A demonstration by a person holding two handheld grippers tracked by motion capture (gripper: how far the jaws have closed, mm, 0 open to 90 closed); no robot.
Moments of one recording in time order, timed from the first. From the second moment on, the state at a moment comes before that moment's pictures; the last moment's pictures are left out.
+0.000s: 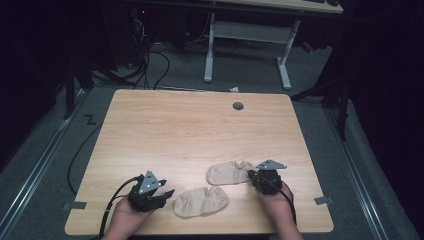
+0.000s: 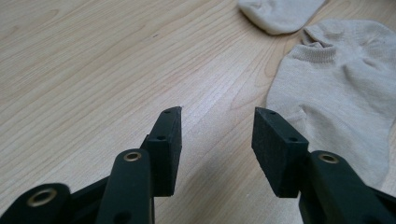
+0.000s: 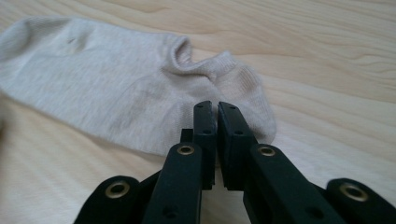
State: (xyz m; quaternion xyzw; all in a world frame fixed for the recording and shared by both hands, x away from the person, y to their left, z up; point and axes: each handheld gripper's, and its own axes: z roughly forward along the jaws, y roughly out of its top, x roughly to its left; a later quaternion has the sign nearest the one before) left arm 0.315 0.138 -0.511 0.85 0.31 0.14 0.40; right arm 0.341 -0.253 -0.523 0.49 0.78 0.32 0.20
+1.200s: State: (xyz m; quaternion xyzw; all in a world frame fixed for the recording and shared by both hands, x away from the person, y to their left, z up) left arm 0.345 0.120 -0.527 0.83 0.38 0.13 0.39; right arm 0.362 -0.189 -0.515 0.45 0.79 0.38 0.20
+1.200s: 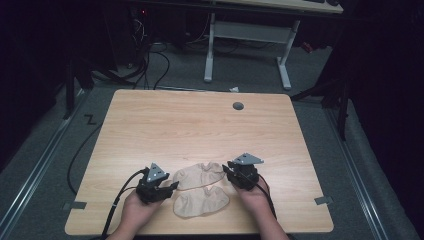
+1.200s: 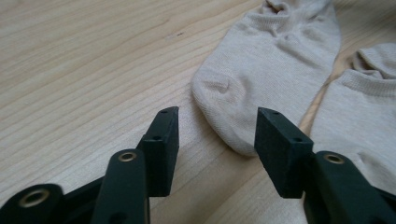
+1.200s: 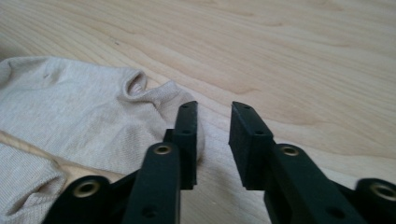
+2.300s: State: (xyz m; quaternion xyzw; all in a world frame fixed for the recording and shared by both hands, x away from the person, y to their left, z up) left arm 0.336 0.111 -0.515 0.82 0.37 0.16 0.41; right arm 0.350 -0.167 -0.515 0.40 0.81 0.37 0.21
